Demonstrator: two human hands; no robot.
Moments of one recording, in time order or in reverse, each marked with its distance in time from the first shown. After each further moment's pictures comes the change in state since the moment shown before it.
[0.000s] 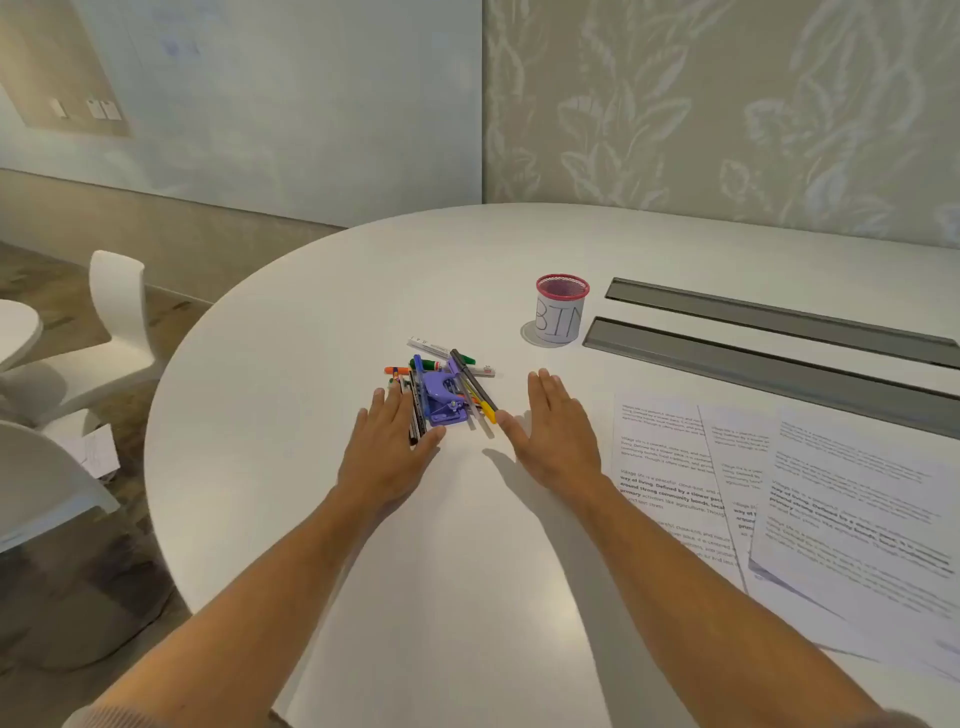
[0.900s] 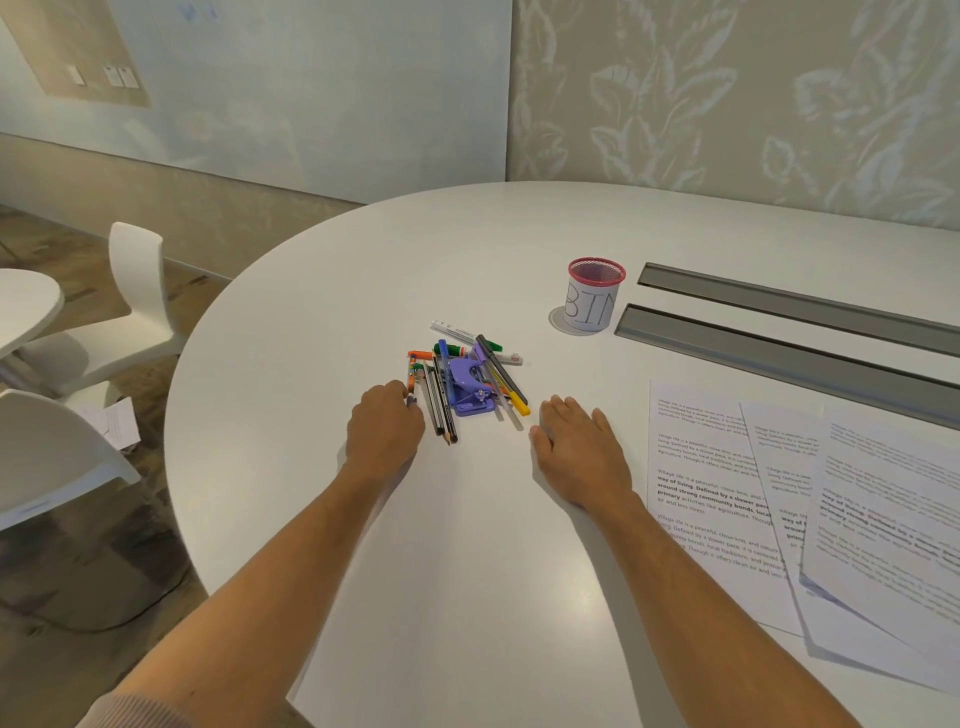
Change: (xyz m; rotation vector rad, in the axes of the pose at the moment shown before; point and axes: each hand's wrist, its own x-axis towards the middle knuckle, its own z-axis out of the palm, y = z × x) left_hand 0.019 -0.010 -0.018 -0.144 0.198 -0.308; right_hand -0.005 0.005 0.022 -0.132 -0.156 -0.018
